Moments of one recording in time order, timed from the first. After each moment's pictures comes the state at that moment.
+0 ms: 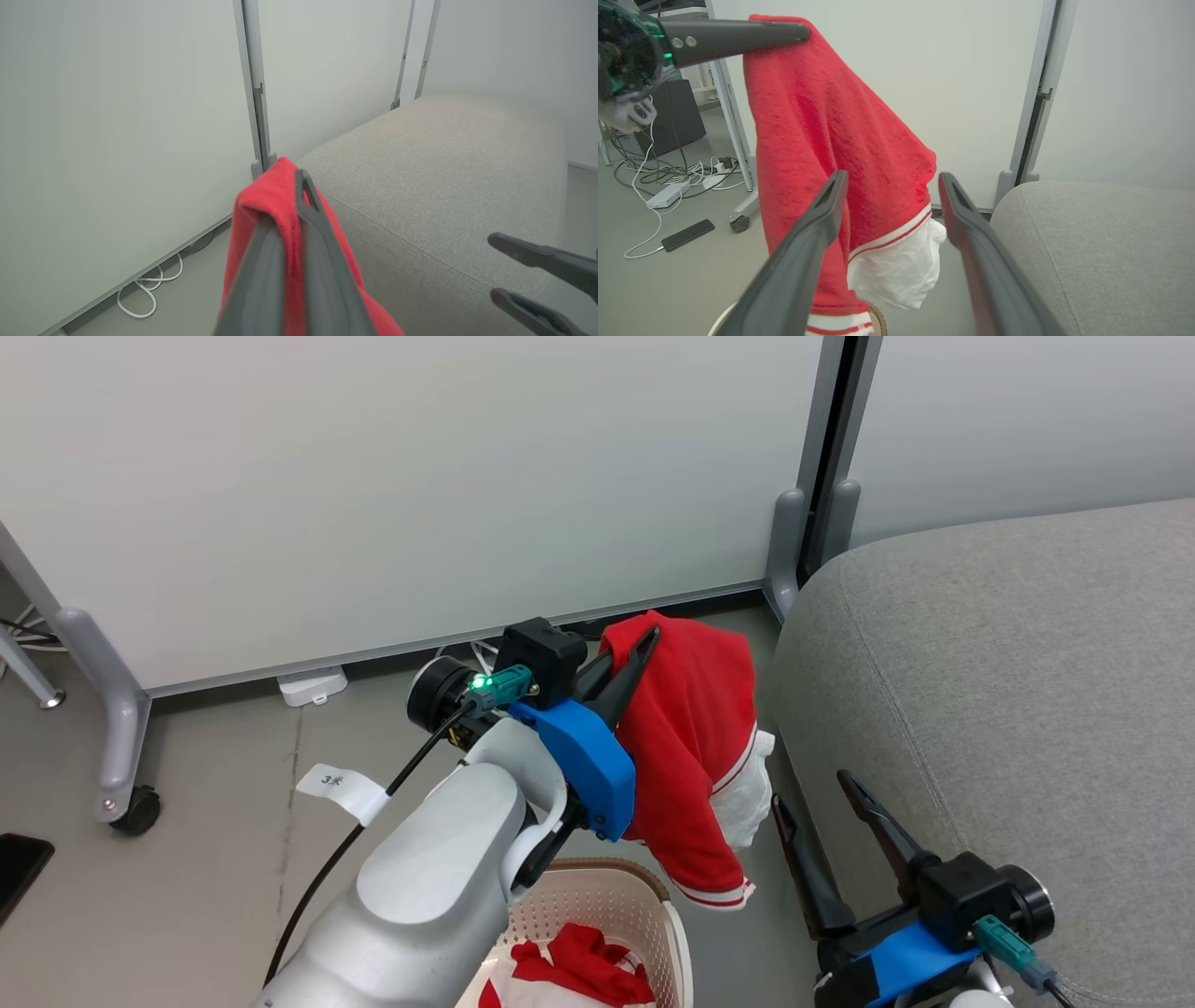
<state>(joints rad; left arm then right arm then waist) -0.70 0.05 -0.77 0.66 -0.56 -0.13 -0.08 -0.09 -0.05 0.18 0.23 0.06 0.13 -0.24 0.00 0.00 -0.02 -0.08</state>
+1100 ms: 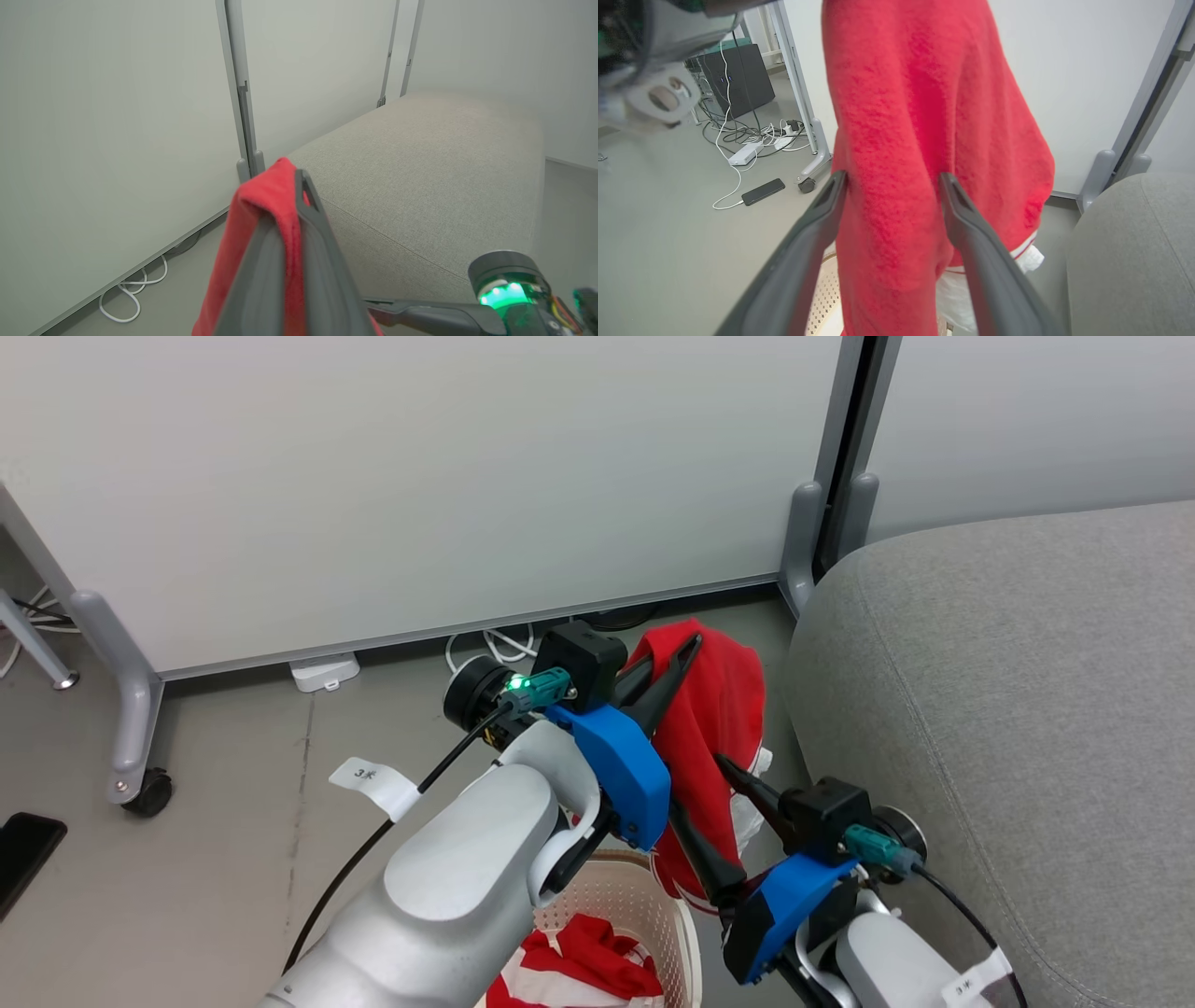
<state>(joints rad) -0.74 0.05 -0.89 0.65 -0.66 -0.11 -0.09 -0.35 -0.05 0.45 0.51 0.25 0.13 -0.17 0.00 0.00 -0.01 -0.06</state>
